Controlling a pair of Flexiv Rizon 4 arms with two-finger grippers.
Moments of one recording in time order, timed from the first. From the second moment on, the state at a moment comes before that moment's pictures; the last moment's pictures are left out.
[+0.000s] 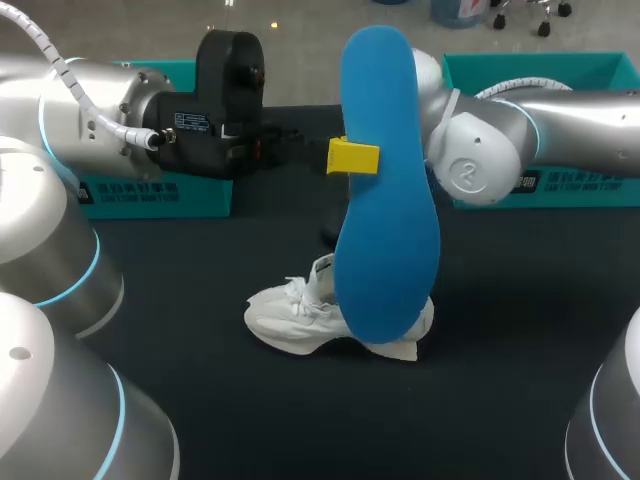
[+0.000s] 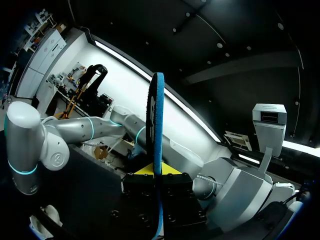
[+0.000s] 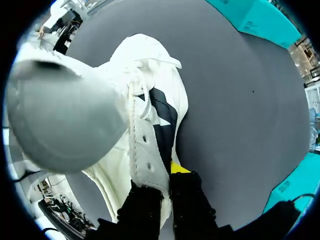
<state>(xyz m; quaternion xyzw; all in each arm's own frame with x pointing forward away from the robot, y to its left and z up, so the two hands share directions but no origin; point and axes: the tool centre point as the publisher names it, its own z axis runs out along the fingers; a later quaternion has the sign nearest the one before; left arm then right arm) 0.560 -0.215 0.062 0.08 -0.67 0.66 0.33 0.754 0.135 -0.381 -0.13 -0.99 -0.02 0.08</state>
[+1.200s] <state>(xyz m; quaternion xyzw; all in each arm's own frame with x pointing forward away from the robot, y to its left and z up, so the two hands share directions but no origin) 0.560 -0.215 0.062 0.08 -0.67 0.66 0.33 0.762 0.137 -0.363 -0.36 -0.92 -0.09 0.10</state>
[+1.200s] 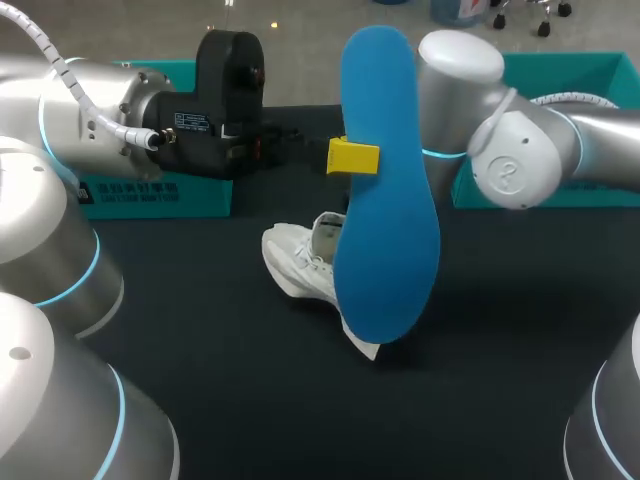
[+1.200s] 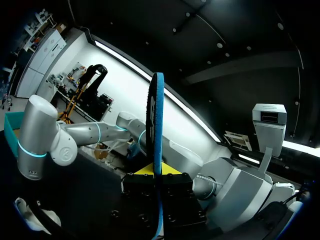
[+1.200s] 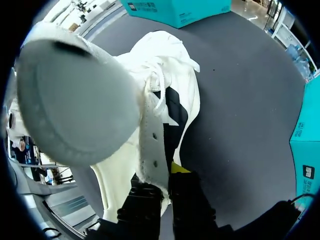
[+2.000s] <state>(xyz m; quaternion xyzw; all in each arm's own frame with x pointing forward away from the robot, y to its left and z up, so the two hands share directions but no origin) 0.560 -0.215 0.062 0.08 -0.67 0.66 0.33 0.746 0.133 -0.361 -0.52 -0.84 -0.09 0.11</state>
